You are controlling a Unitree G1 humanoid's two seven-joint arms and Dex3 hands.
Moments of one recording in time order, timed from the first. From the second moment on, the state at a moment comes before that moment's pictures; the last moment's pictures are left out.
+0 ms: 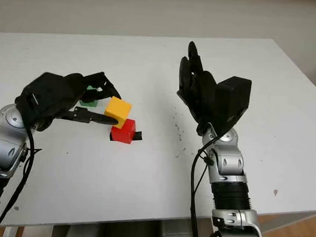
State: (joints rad) left arm -0.48 0.55 -0.11 -0.10 0.21 0.46 -0.47; right arm -0.55 -0.15 -0.08 0.20 0.16 0.20 0.21
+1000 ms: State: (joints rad) left arm -0.47 0.50 -0.12 -0.05 0.23 0.42 -0.43; right arm -0.55 -0.15 -0.09 0.20 0.17 0.20 0.21
